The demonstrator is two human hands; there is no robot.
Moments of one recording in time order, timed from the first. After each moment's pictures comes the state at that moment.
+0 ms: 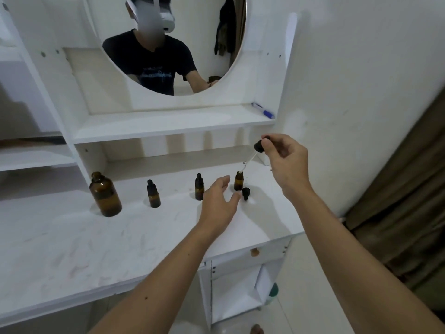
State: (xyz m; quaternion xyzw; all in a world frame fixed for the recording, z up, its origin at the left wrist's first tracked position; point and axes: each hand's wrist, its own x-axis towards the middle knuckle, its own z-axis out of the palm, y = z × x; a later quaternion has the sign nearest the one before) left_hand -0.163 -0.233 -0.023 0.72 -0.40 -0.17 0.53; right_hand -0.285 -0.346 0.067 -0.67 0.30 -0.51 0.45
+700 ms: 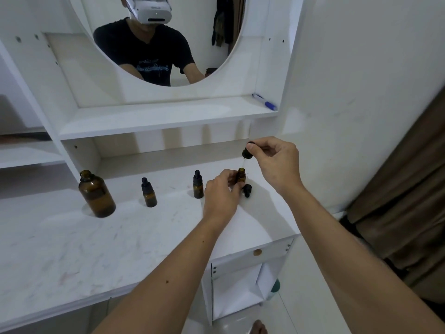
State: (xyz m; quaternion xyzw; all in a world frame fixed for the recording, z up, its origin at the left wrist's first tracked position) left_hand -0.155 -0.268 -0.033 0.73 -0.41 -0.11 0.54; right_hand -0.262 -0.352 0.049 -0.72 0.32 -0.46 0.42
